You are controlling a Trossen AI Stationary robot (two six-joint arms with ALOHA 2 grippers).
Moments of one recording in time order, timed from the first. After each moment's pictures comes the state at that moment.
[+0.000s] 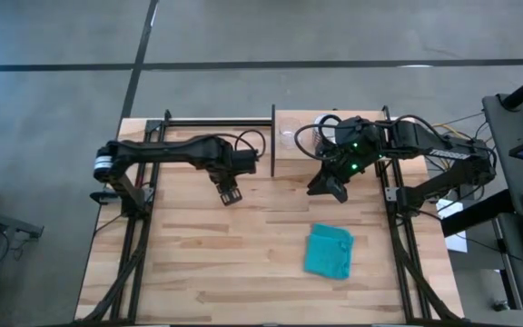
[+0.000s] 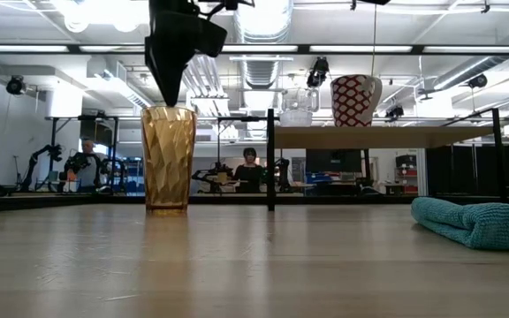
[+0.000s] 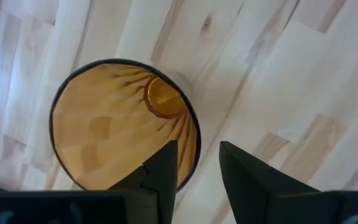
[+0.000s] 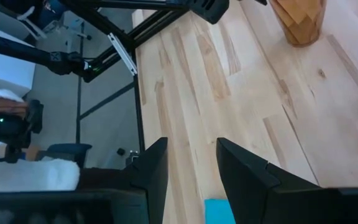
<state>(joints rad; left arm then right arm) 0.10 1.69 1.61 -1.36 -0.14 -0.33 -0.04 1.32 1.55 -0.94 -0.37 0.52</state>
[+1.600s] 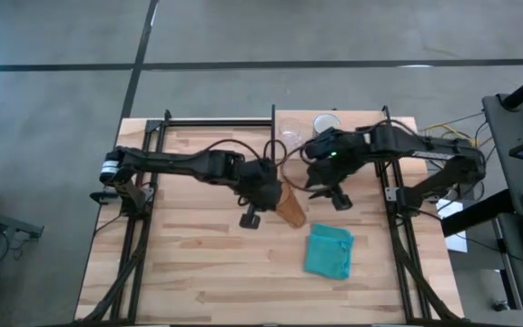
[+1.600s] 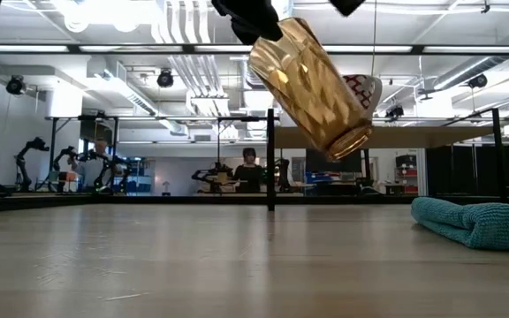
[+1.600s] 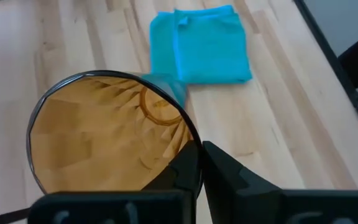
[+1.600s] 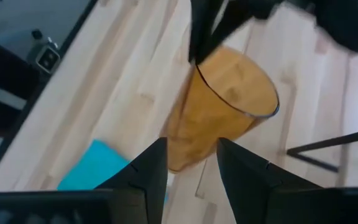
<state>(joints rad) -0.04 1.75 1.71 -0.83 0.18 0.19 -0.04 1.41 1.55 -1.07 -0.30 -0.32</state>
